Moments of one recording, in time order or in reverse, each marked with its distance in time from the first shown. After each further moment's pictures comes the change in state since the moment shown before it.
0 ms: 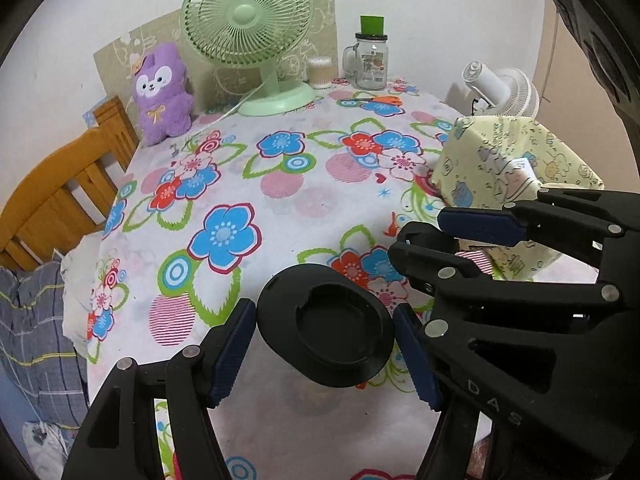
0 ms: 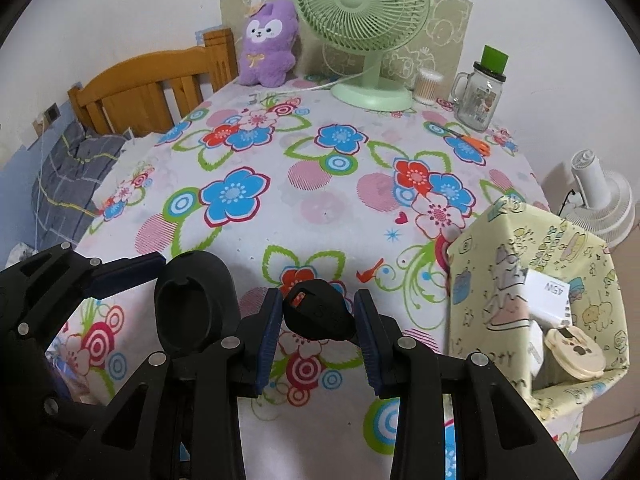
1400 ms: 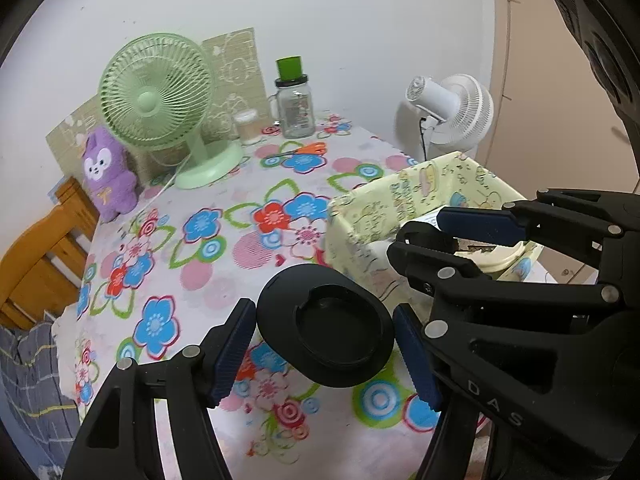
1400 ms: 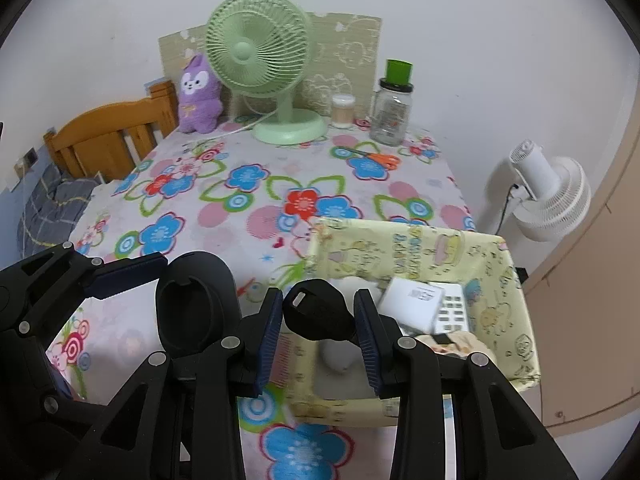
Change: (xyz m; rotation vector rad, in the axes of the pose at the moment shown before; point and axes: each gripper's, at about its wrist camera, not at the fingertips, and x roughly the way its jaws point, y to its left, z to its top) left arm -0.014 -0.113 0.069 0.119 -0.079 -0.042; right arm -0.060 -0.122 -0.007 0.097 -0.085 -0.073
